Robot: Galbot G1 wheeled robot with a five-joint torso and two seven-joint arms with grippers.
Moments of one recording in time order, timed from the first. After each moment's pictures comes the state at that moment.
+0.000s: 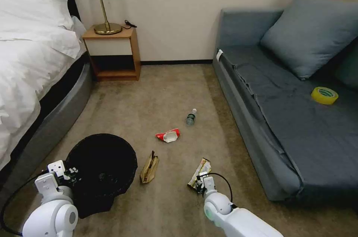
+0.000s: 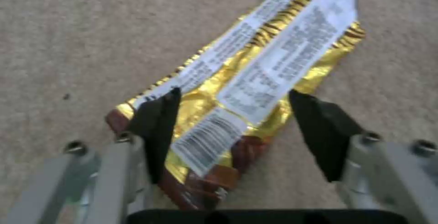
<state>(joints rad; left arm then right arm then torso) 1.52 -1.45 -0.84 -2.15 -0.39 0.67 -0.36 -0.91 1.23 -0.36 1.23 0.67 -0.31 0.50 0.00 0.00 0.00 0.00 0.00</state>
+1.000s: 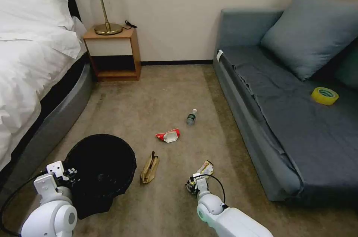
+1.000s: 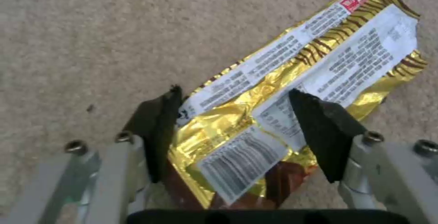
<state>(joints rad) 1.52 -1.46 -0.85 -2.16 -0.38 0.67 -0.36 -0.89 1.28 -0.39 1.11 0.62 -0.28 0.47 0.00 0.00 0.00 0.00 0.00</state>
